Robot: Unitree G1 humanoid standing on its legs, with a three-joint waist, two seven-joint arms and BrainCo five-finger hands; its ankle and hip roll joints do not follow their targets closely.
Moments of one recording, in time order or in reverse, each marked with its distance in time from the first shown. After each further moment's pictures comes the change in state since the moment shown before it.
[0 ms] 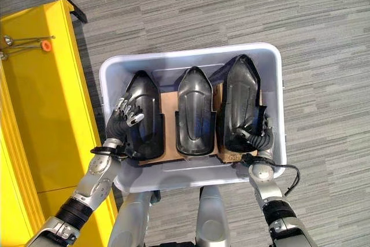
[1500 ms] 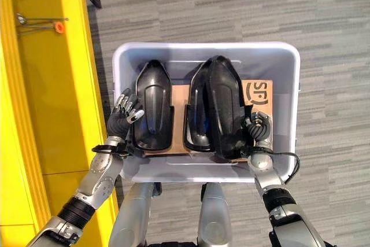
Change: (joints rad) left arm 0.000 -0.004 0.003 -0.041 -0.041 -0.011 0.000; right arm -0.053 -0.039 0.015 -0.029 -0.038 0.038 0.011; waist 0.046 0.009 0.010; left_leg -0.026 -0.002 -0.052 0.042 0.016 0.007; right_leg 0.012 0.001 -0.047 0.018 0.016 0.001
